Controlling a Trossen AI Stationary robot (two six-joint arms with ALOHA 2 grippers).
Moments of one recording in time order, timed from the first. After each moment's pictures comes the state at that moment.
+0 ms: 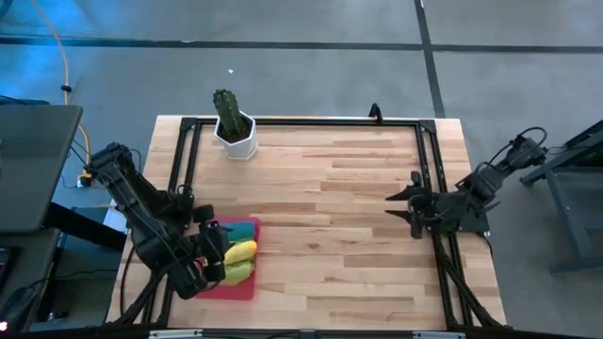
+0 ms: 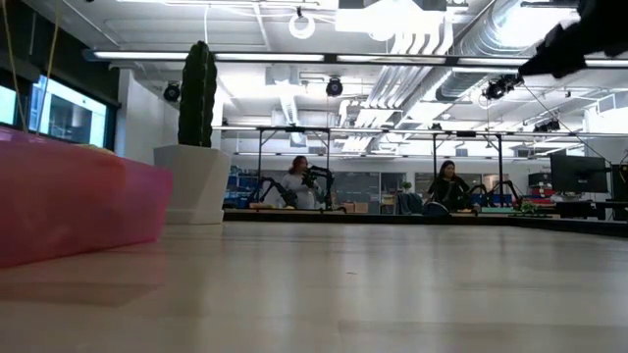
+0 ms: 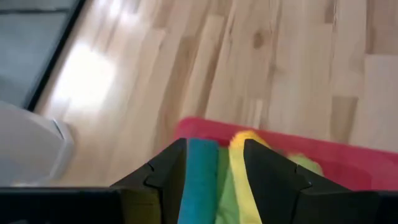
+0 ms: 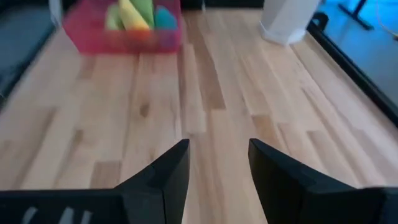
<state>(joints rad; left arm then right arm) -0.78 1.42 1.26 -1.30 -0.74 -0.99 0.59 0.54 0.56 -0.63 0.61 0.33</state>
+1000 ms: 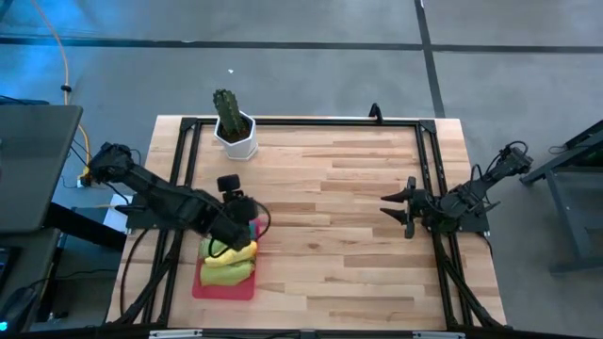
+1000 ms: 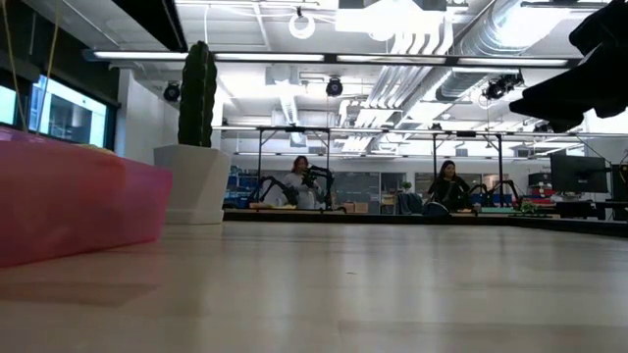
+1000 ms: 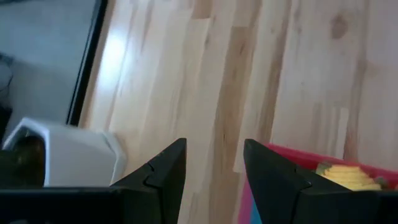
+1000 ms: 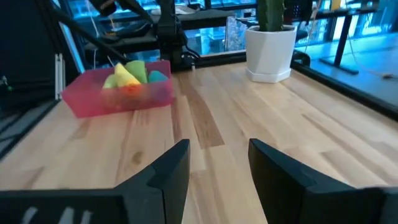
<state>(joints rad) -0.37 1.42 1.29 -1.22 -0.64 -0.52 0.59 0.16 0.06 -0.09 0.72 0.22</state>
